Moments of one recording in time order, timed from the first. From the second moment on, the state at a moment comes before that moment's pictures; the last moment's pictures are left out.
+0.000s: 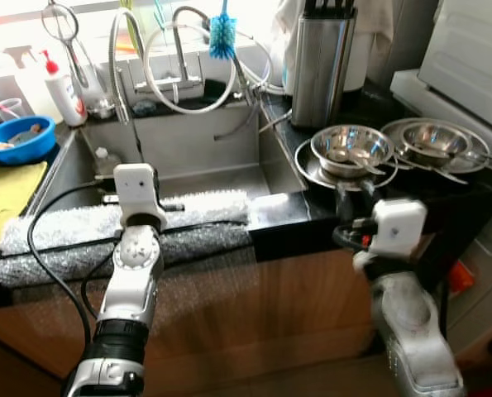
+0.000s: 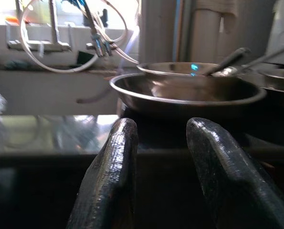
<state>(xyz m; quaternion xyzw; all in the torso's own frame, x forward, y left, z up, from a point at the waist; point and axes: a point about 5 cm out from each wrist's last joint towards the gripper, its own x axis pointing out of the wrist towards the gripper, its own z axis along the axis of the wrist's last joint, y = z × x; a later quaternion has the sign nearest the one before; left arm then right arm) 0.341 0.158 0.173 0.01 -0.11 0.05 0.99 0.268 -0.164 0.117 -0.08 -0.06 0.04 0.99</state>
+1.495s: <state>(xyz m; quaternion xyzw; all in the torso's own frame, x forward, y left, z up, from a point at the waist) 0.338 0.171 0.195 -0.06 -0.20 0.05 0.98 0.188 -0.163 -0.070 0.05 0.33 -0.01 0.94</state>
